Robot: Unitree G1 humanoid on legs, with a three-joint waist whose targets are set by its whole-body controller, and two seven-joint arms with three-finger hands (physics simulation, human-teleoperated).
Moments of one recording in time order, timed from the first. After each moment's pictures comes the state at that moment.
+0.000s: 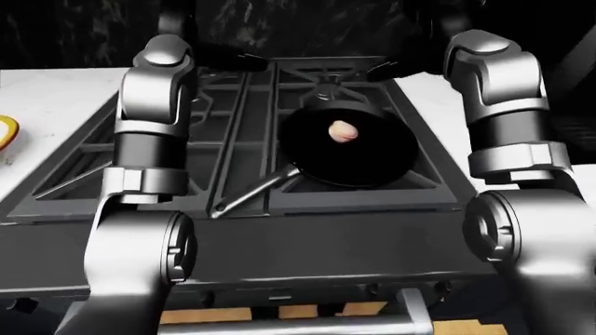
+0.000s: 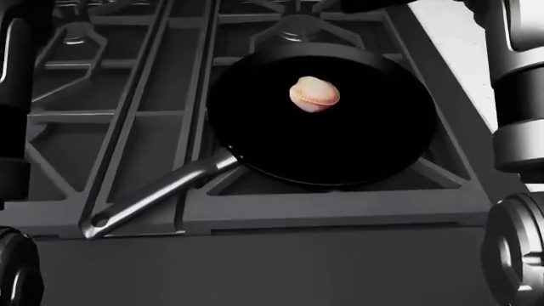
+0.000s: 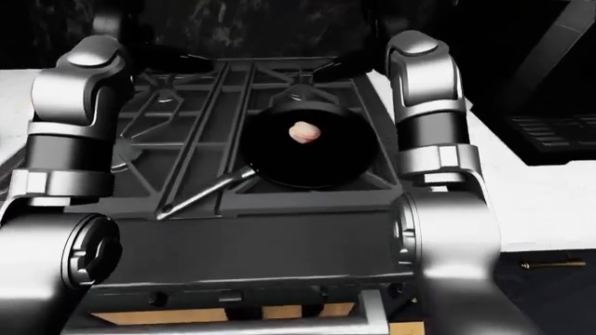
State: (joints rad) left arm -1.32 0.34 0.11 0.65 0.04 0.61 0.02; right arm -1.38 -0.41 -0.12 0.81 -0.12 0.60 0.29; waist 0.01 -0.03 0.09
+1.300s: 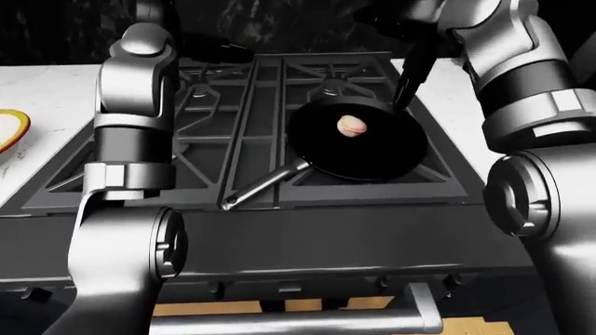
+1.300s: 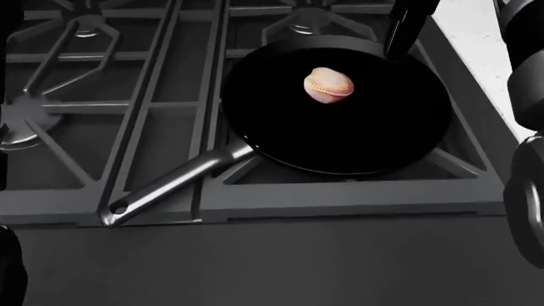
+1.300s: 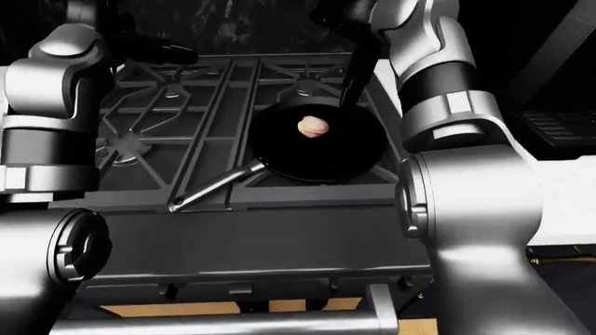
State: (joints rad) left arm -1.34 0.38 0.13 0.65 0.07 0.60 -0.01; right arm -1.65 -0.44 0.00 1.26 -0.80 -0.04 0.78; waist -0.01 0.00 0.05
